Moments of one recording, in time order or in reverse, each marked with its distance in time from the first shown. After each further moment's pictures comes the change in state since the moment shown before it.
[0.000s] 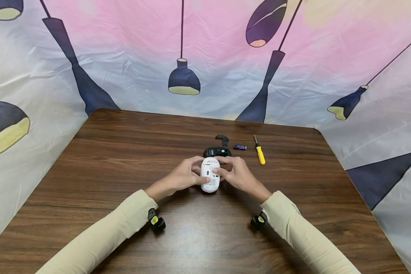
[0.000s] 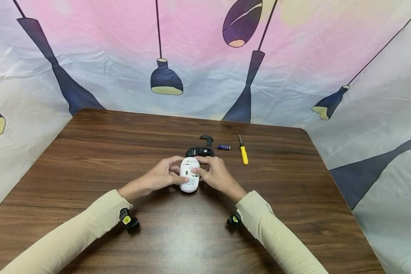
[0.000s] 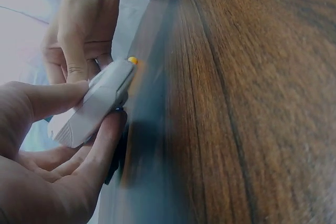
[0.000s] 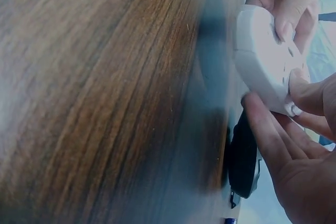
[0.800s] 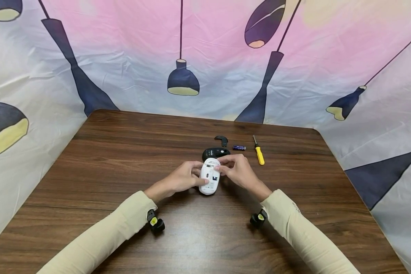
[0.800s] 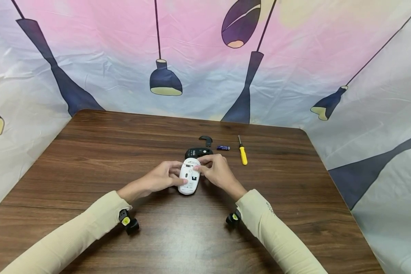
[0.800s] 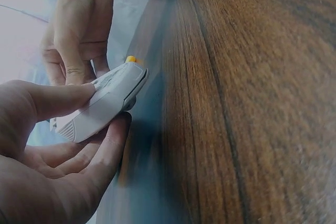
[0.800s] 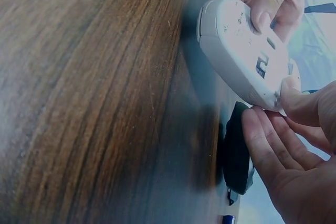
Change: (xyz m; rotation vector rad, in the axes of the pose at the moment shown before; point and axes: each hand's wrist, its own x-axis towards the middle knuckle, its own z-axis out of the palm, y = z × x) left_hand 0.001 -0.002 0.003 0.017 -0.032 -0.028; right_hand 0.005 -0.002 -0.005 -0.019 0.096 0.035
